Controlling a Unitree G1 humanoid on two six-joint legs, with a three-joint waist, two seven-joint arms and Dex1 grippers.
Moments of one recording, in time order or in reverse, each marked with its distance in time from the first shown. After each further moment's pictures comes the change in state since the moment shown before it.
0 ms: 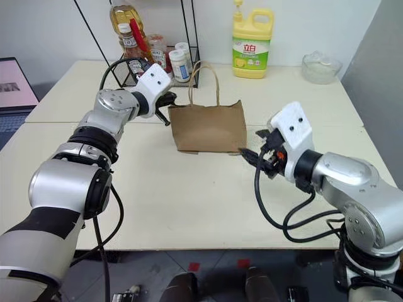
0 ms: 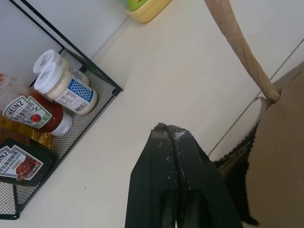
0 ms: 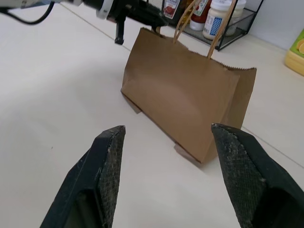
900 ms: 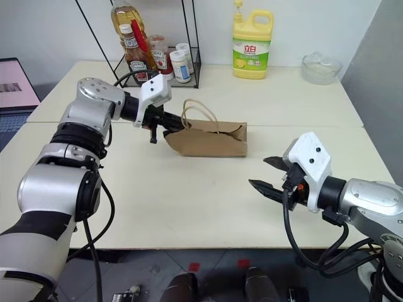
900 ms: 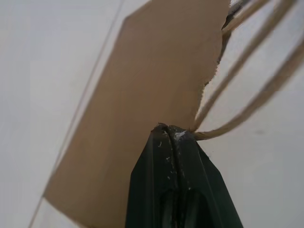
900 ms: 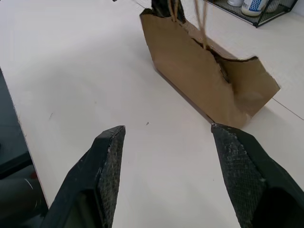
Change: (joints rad) left arm 0.099 0.086 0.031 -0.297 -0.099 0.191 -0.852; right arm 0.209 -0.195 -0.173 -0.091 0.317 -0.057 0.026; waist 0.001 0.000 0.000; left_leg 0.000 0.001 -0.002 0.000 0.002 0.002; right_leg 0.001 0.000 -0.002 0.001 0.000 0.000
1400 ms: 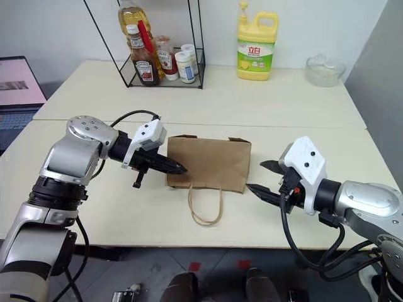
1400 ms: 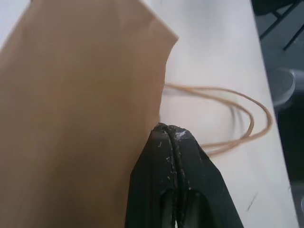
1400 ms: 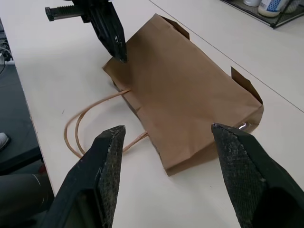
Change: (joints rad) left arm 0.471 0.172 -0.043 -0.894 -0.261 0.453 -0.087; right arm 0.039 -0.059 0.074 0.030 0.026 -0.114 -0.027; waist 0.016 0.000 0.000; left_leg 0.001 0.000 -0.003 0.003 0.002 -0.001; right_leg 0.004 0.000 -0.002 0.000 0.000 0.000
